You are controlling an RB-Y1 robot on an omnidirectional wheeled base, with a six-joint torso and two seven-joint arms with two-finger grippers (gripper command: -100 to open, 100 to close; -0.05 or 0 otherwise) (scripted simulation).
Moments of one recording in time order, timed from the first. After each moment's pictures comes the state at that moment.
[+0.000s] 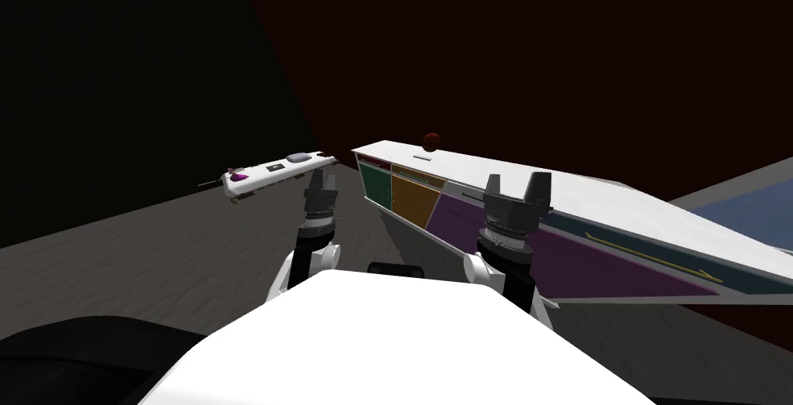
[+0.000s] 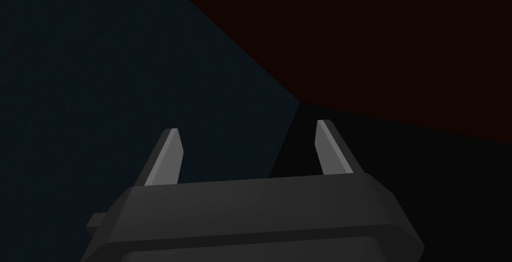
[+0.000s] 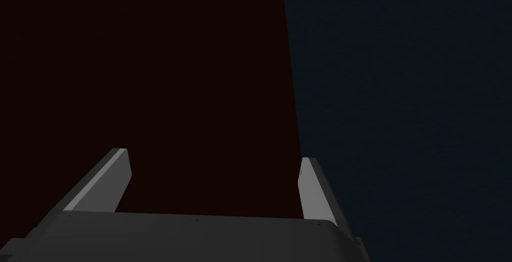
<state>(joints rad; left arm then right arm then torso) 0.50 0.01 0.01 -2.30 -0.11 -0.54 -0.05 0.49 0.01 -0.03 -2.38 0.08 -0.65 -0.05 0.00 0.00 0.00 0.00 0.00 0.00</state>
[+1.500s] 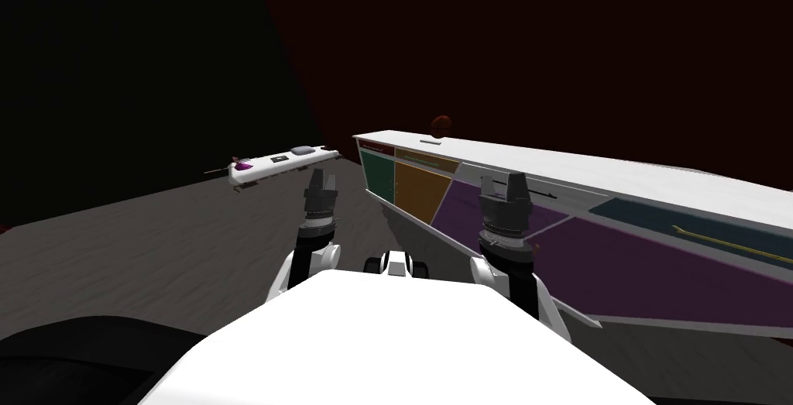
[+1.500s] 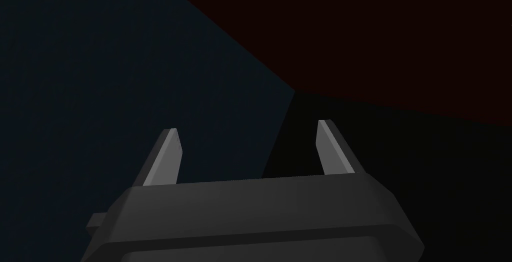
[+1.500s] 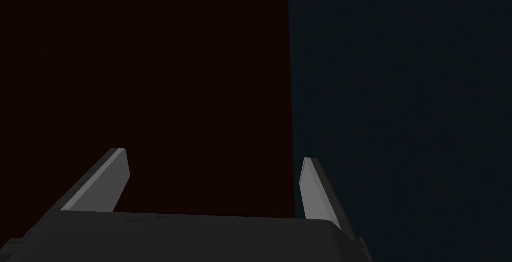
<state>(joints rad) 0.50 0.01 0.01 -2.30 -0.11 -0.54 -0.05 0.50 -0.10 -0.05 -2.38 0.14 -0.61 0.01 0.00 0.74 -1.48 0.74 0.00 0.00</state>
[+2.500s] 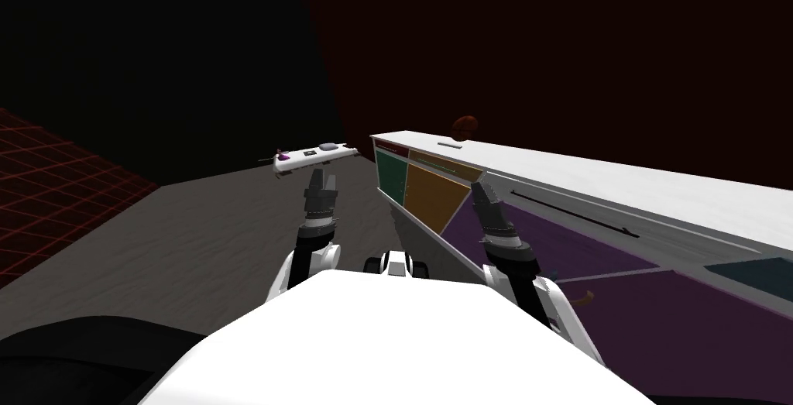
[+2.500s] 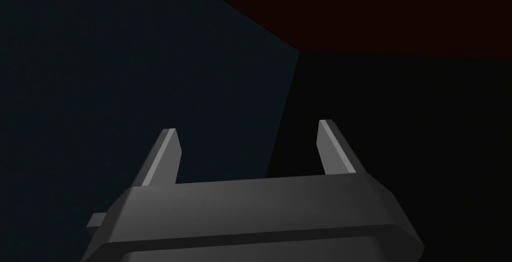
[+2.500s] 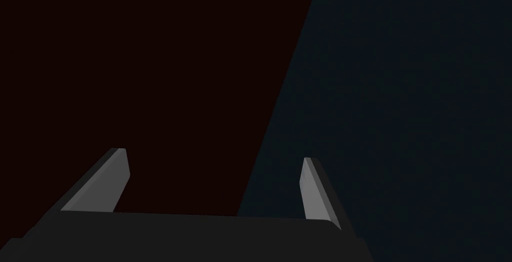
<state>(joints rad) 0.50 0.01 0.01 -2.30 -0.11 -0.54 -0.05 0.55 -0.17 -0.13 -2.37 0.40 -0.48 0.26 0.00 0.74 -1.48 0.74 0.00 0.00</state>
